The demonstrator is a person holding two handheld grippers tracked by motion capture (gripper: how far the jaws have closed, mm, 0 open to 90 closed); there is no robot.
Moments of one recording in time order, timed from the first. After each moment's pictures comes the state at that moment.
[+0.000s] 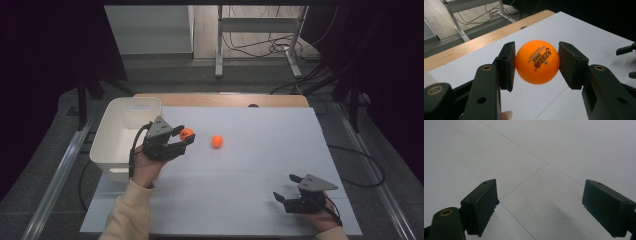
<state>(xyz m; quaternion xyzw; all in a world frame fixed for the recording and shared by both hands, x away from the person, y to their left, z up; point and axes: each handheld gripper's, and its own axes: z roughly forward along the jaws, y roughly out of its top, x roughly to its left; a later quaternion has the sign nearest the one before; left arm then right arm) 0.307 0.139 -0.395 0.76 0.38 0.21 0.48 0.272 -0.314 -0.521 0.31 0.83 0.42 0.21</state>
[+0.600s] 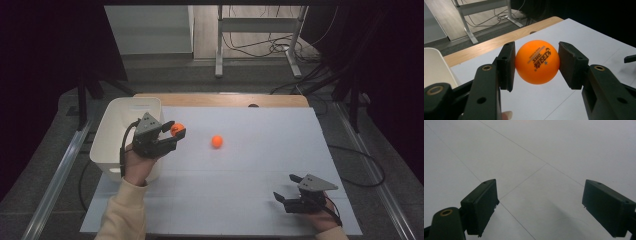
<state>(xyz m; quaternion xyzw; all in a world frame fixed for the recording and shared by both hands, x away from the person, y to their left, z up) 0.306 0.159 -0.388 0.74 0.40 0.23 0.49 0.272 -0.314 -0.521 0.31 0.83 0.42 0.21</state>
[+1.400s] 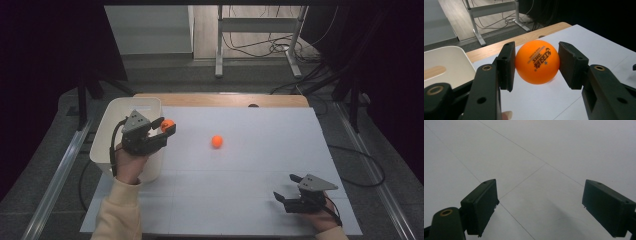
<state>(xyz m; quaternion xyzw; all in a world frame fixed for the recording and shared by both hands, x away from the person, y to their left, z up) 0.304 0.180 -0.384 0.72 0.42 0.24 0.49 0.272 -0.314 -0.521 0.31 0.83 0.42 0.21</state>
